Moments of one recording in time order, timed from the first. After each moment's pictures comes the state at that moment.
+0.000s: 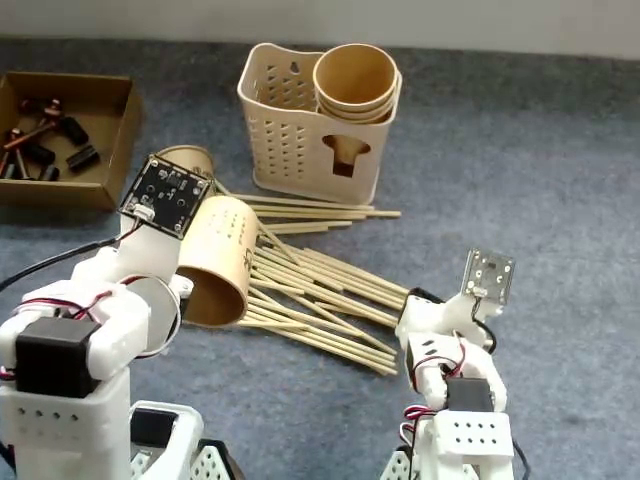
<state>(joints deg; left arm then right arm) -0.5 -56.0 20.5 99.8 -12.6 -3.1 -82.6 96.0 36.3 -11.5</state>
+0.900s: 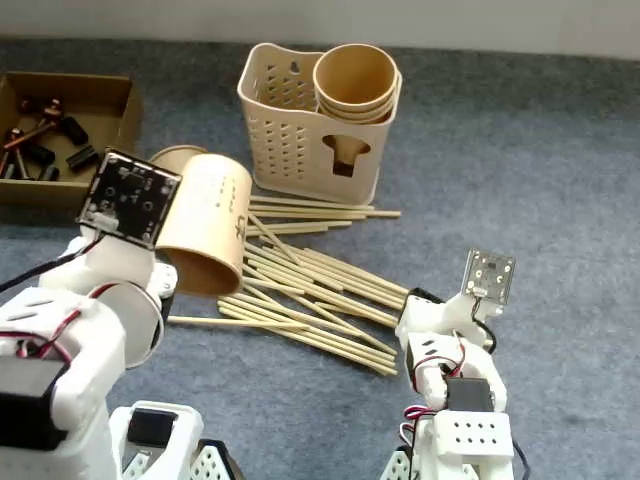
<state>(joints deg) -0.6 -56.2 8.2 100.2 -10.5 -3.1 -82.6 96.0 36.3 -11.5</state>
